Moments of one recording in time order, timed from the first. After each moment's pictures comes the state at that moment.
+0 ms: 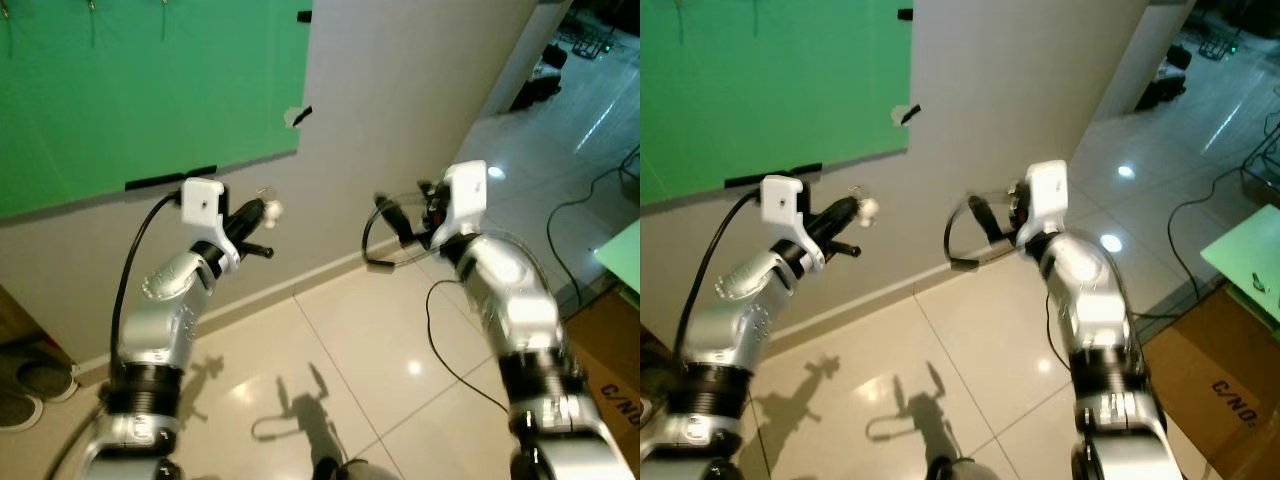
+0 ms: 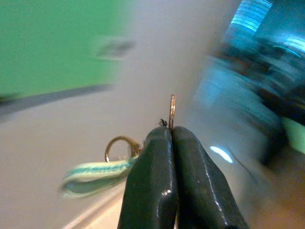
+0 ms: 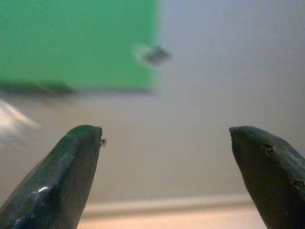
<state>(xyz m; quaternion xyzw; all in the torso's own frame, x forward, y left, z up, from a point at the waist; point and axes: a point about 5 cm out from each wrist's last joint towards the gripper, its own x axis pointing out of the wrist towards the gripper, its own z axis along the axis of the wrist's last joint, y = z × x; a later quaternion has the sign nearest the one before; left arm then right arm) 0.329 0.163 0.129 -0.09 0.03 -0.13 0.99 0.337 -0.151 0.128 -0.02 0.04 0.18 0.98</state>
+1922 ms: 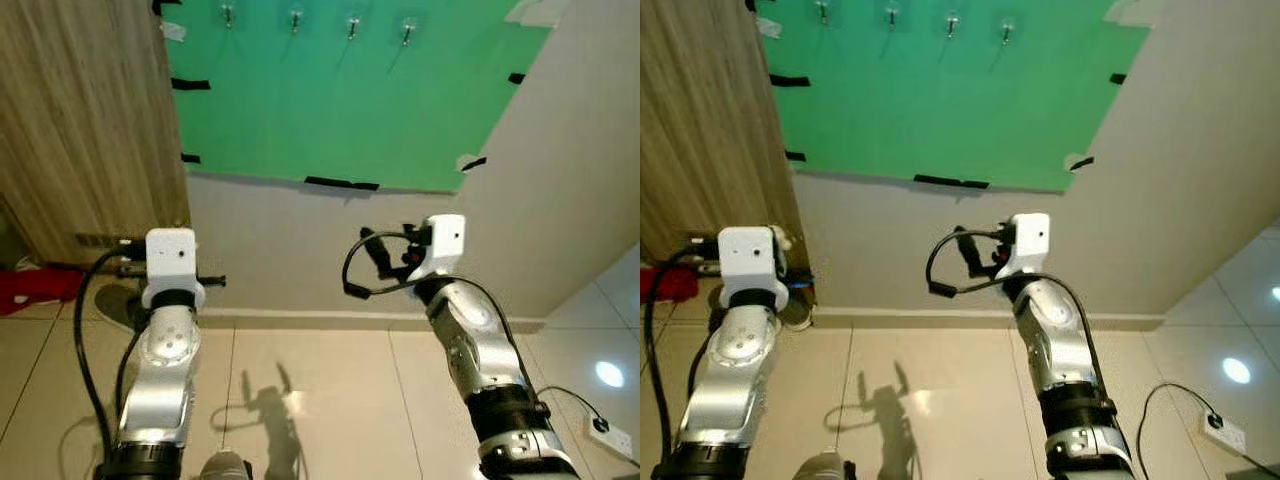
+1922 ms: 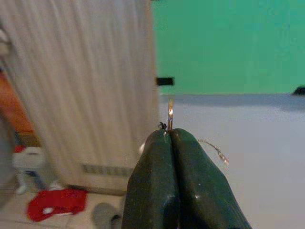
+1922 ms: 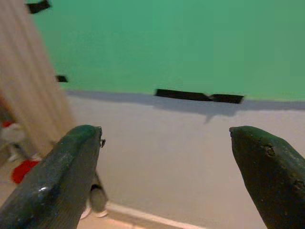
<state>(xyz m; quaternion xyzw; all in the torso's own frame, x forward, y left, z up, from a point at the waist) 0.282 0.190 0.111 0.12 0.01 0.12 0.98 0.323 -0.127 0.095 0.12 0.04 0.18 0.98</state>
